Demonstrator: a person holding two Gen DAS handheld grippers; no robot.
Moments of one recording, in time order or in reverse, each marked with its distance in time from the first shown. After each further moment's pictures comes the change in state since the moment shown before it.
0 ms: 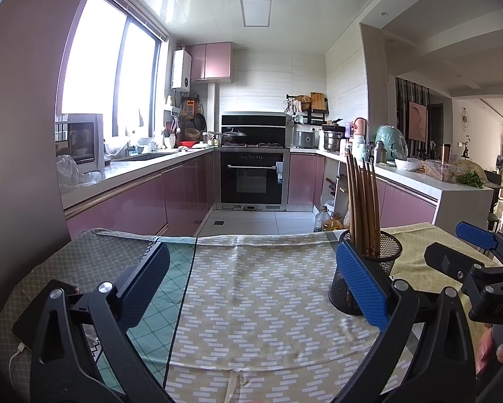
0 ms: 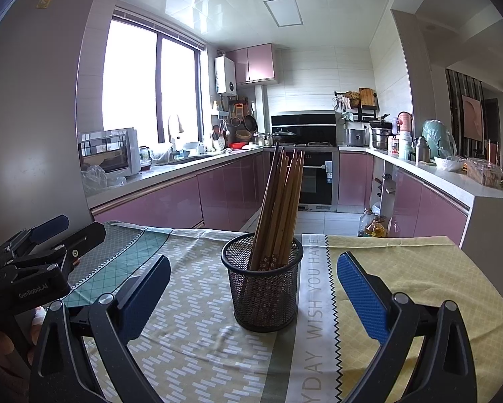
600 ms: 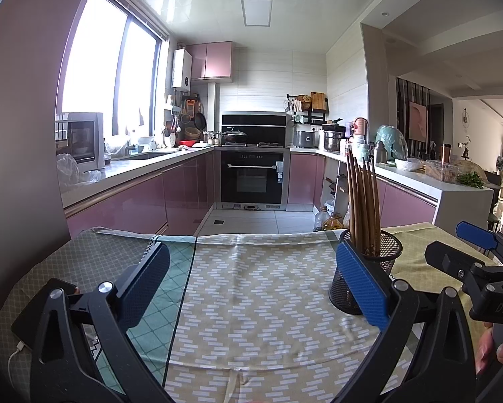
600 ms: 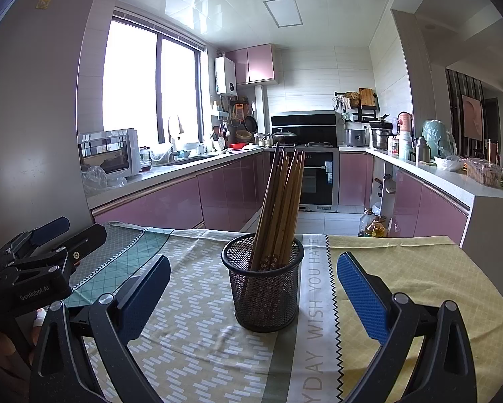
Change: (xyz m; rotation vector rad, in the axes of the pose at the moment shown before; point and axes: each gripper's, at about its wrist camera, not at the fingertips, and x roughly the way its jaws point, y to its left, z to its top) left arm 0.001 -0.001 -0.001 -0.001 0.000 0.000; right arm 0.000 0.000 0.000 0.002 -0.001 0.000
